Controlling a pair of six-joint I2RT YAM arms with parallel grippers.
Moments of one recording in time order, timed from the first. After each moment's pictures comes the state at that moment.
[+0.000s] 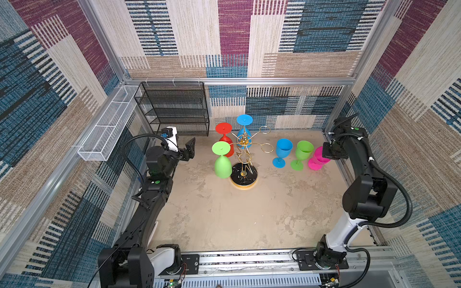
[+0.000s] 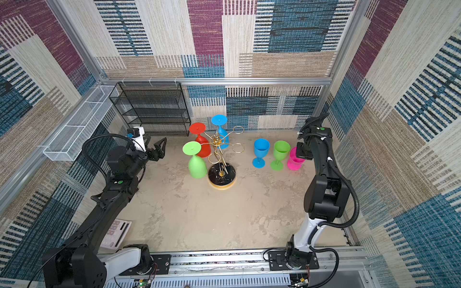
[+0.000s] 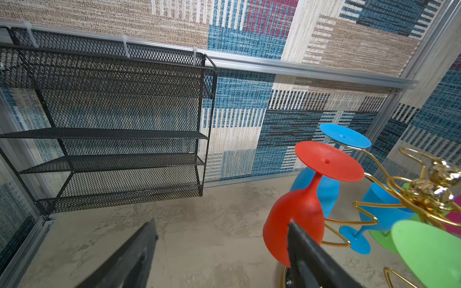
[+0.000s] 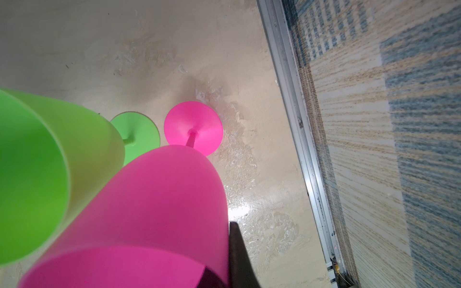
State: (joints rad) left arm 0.00 1.17 0.87 0.27 0.30 -0.11; right arm -0.22 1.82 1.75 -1.15 0.16 0.07
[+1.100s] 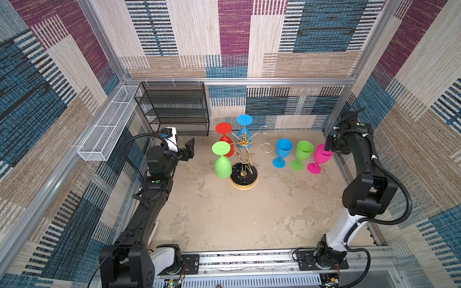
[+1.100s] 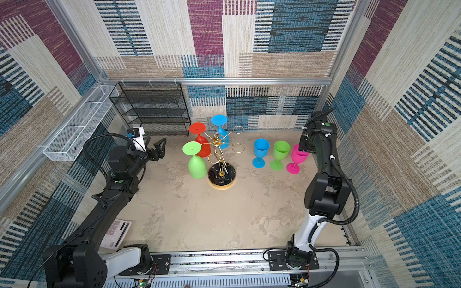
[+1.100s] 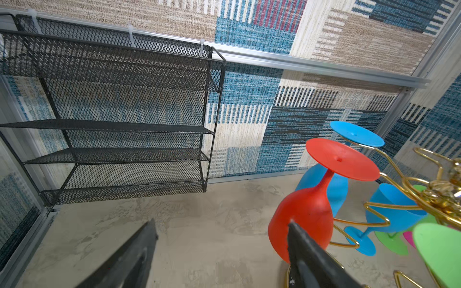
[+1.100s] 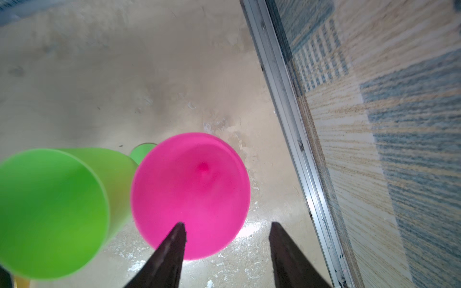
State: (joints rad) left arm 0.01 1.18 0.87 0.27 0.27 -0.13; right arm -0.25 1.84 1.89 -1.13 0.08 0.07
